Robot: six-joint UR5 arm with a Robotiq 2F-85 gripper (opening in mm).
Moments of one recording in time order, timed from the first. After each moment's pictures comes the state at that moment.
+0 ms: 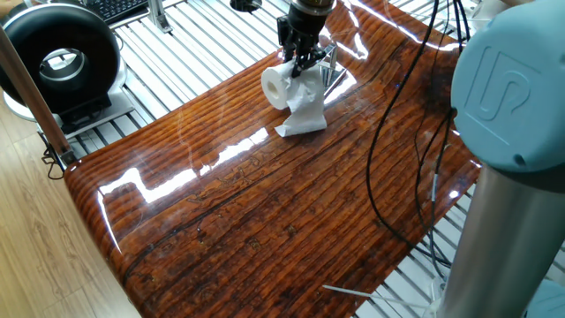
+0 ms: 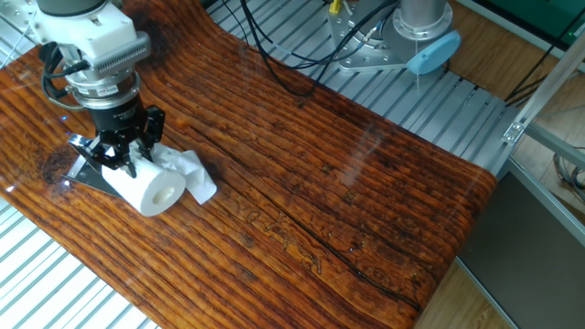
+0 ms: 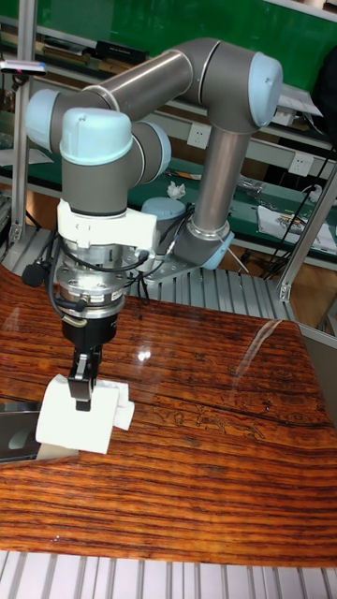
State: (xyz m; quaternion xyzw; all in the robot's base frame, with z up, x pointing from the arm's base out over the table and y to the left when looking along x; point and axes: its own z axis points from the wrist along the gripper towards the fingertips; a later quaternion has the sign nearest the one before) arm 0.641 -0.094 0.103 -0.68 0.73 0.00 0.09
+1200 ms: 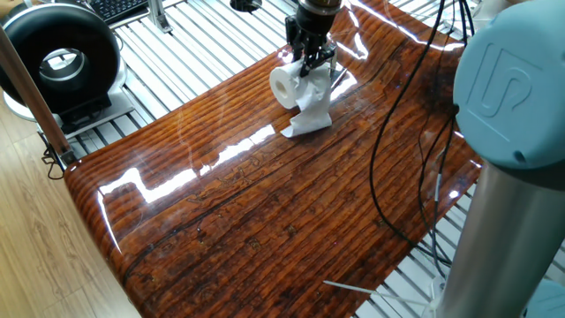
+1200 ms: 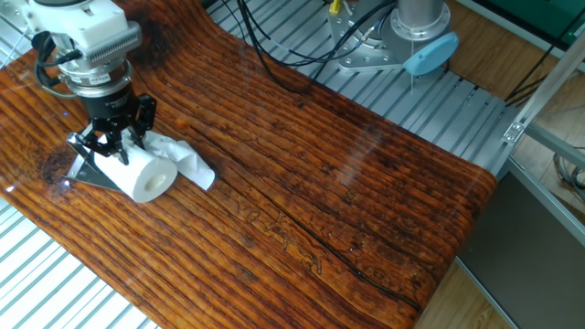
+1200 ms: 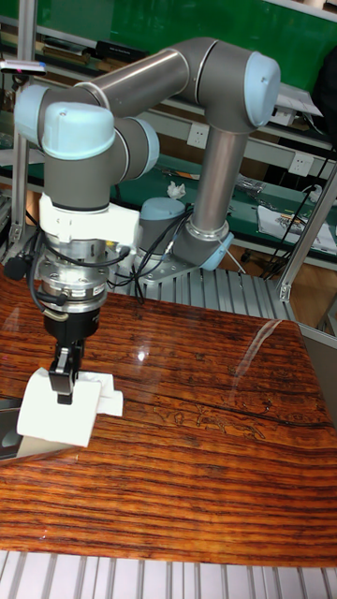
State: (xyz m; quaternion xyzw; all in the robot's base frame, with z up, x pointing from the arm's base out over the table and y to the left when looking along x) arm 0.634 -0.128 0.101 -0.69 0.72 -0.01 0.08
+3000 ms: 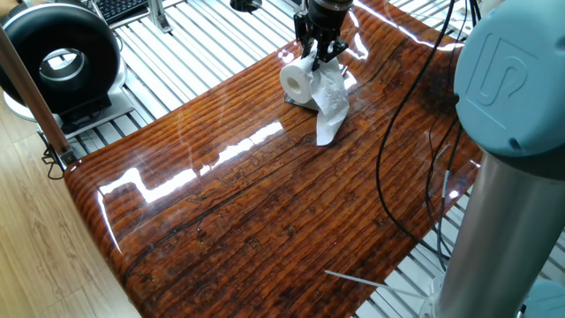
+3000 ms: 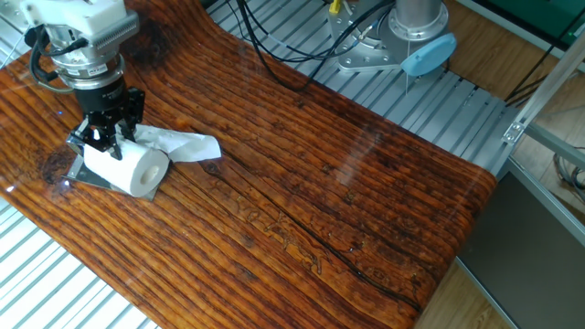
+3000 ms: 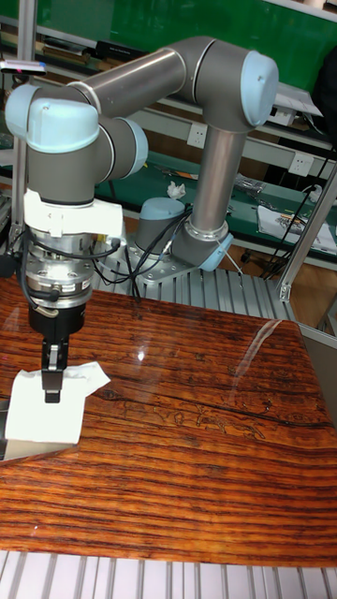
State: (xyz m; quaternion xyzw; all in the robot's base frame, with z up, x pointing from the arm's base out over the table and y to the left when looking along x) arm 0.636 -0.145 0.100 -0.75 0.66 -0.03 0.08
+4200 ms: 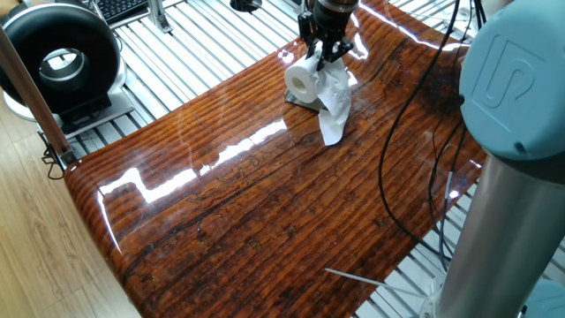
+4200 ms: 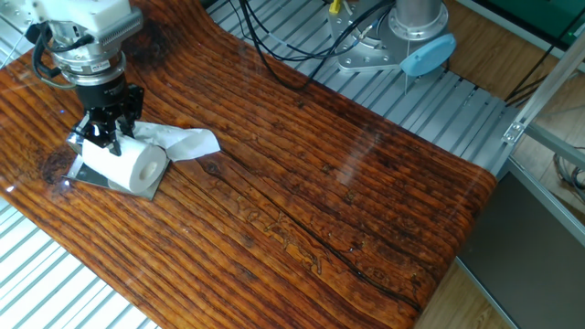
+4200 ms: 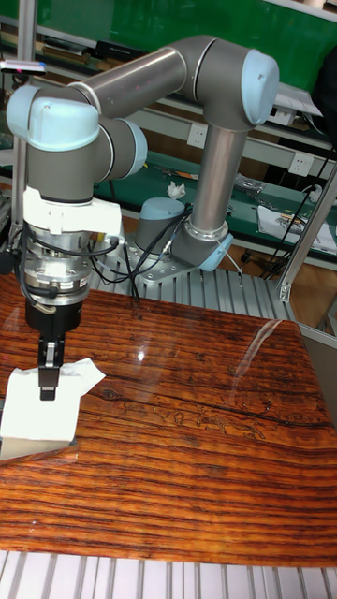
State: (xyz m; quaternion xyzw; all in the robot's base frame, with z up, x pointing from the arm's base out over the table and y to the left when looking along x) arm 0.632 -0.153 0.099 -0.75 0.66 -0.04 0.08
